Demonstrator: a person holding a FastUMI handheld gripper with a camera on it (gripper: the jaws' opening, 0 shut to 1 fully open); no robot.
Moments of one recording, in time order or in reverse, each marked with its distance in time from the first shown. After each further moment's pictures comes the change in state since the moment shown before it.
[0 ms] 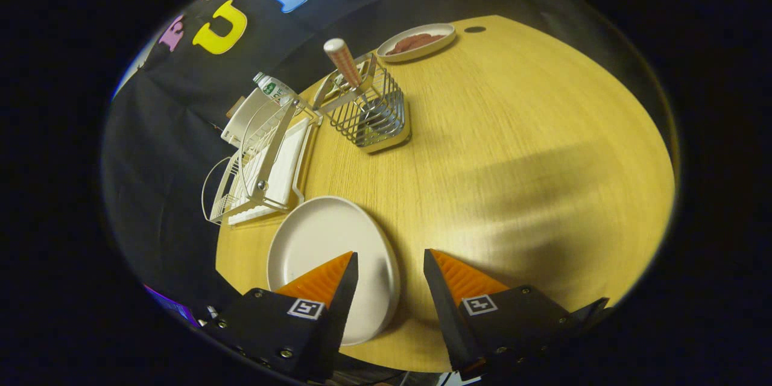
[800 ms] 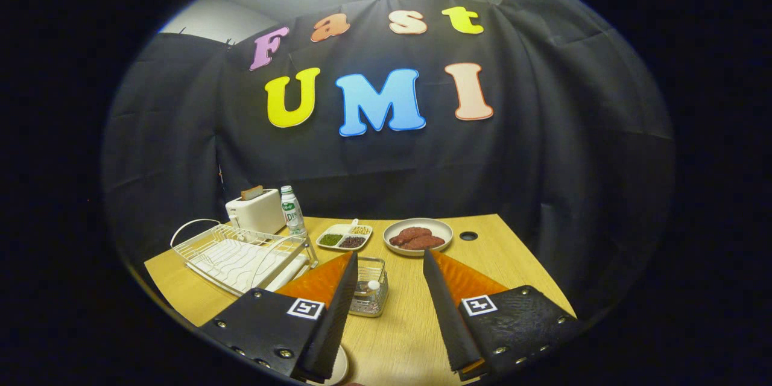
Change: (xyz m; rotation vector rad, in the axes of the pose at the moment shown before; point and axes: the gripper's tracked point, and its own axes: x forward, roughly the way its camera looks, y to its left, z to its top) arm -0.101 0.045 0.172 -0.438 -0.801 -0.111
